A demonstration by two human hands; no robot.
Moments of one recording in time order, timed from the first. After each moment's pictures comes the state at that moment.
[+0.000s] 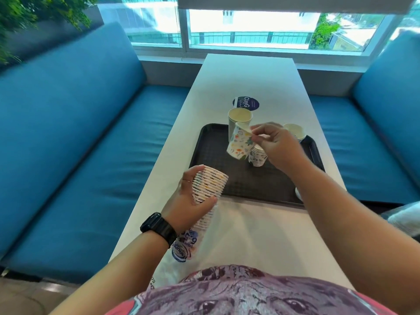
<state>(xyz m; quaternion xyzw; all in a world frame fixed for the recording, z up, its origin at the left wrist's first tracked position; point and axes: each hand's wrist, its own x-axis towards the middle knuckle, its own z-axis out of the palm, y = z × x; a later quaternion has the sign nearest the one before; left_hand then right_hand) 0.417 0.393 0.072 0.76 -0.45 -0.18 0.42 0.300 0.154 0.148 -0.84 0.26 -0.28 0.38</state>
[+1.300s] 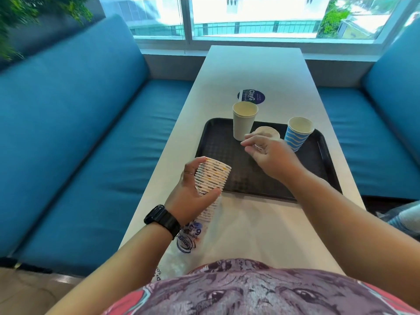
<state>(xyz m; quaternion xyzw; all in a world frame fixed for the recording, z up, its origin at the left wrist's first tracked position) 0.421 0.387 0.078 0.77 -0.44 -0.17 0.44 0.304 0.169 0.119 -0.90 0.22 -0.23 0.30</state>
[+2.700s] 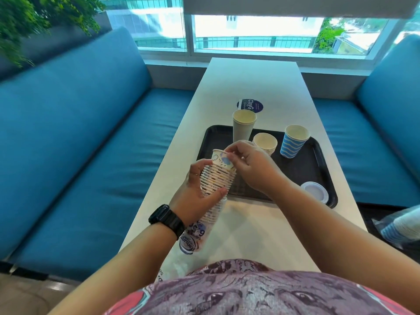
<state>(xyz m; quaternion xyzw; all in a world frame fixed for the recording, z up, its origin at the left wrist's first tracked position) 0.411 0.386 0.092 0.75 -0.46 -0.14 0.45 0.310 0.228 0.148 -0.90 0.19 -0.19 0.35</state>
